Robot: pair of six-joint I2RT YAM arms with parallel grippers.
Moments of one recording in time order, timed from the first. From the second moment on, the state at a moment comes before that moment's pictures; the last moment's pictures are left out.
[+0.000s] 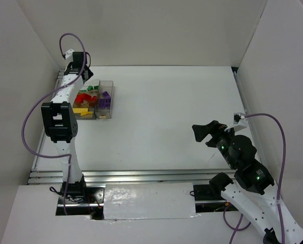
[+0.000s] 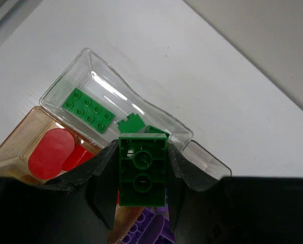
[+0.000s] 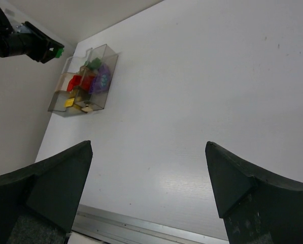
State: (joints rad) left arm 0.03 2.12 1.92 -0.43 -0.38 -0.58; right arm 0.55 0.36 0.75 -0.57 0.28 0.65
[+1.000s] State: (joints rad) left arm 0.18 2.26 1.92 -0.40 -0.21 -0.57; right arm 0.55 0.40 0.74 -0.51 0.25 0.63
